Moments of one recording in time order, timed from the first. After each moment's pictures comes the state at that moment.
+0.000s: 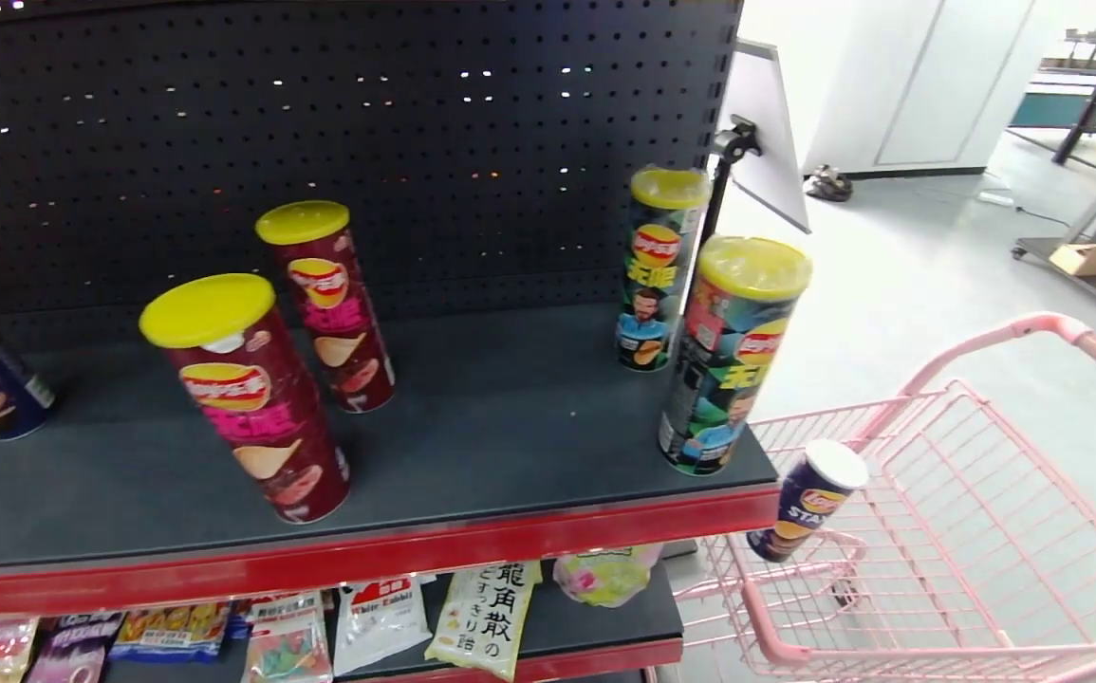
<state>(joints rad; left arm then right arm) -0.20 0.09 -0.40 0.39 0.23 0.34 0.04 0.34 -0.25 0.07 -0.23 -0.17</state>
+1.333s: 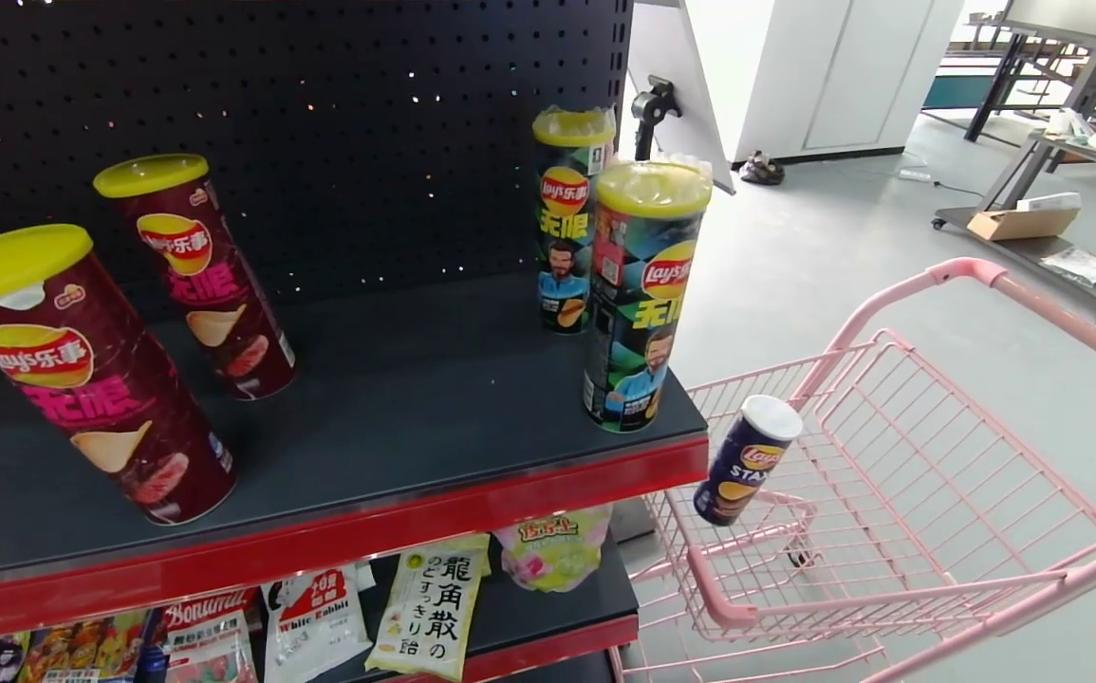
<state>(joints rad) -0.21 0.09 -0.40 0.39 0.18 0.33 0.03 0.28 -0.20 0.07 -0.23 -0.20</state>
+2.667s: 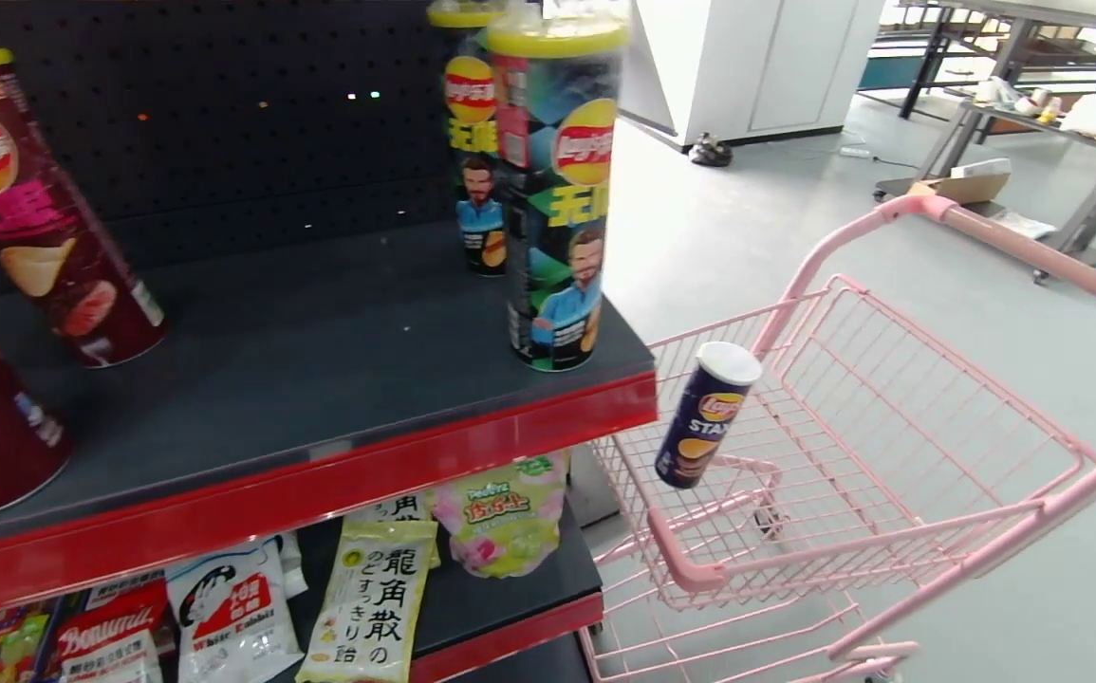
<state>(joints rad) -0.21 0.09 -0.40 0.36 0.19 0.33 0.03 0.18 -0.19 0.17 -0.23 -0.22</state>
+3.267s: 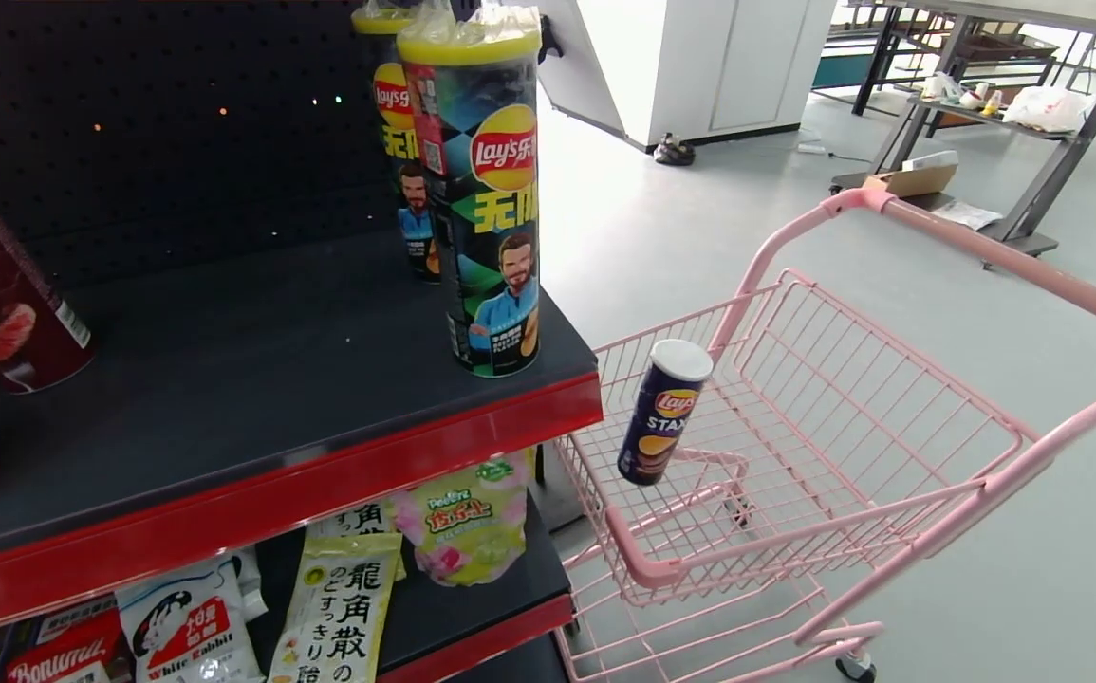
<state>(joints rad) -0.21 0.09 -0.40 0.36 0.19 0.32 0.07 0.31 -0.25 0.07 -0.10 -0.18</state>
